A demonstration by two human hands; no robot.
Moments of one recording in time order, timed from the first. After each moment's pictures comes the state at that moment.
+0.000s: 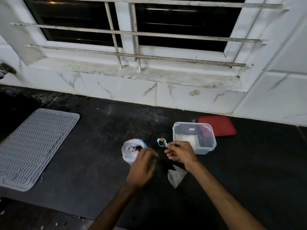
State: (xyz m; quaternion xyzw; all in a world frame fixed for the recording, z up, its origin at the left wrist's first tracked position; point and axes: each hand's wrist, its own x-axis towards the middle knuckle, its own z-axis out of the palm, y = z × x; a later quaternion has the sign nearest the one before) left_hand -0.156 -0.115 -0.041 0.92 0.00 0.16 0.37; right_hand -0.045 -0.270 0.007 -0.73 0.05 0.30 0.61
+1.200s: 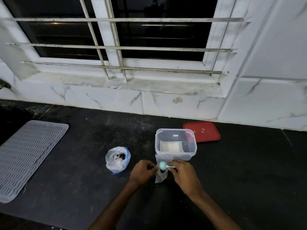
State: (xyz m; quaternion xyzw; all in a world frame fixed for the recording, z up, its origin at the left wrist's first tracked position) left_hand -0.108 -0.186 -0.031 0.87 0.20 -0.12 0.43; right_hand -0.062 -0.374 -0.025 -0.91 -0.27 0.04 0.32
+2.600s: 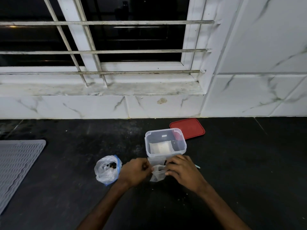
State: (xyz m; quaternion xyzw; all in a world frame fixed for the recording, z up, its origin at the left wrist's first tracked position) left_hand -0.093 -0.168 0.006 0.95 0.03 -0.13 0.29; right_hand -0.054 -0.401 -0.018 -0.90 -0.39 -0.02 0.19
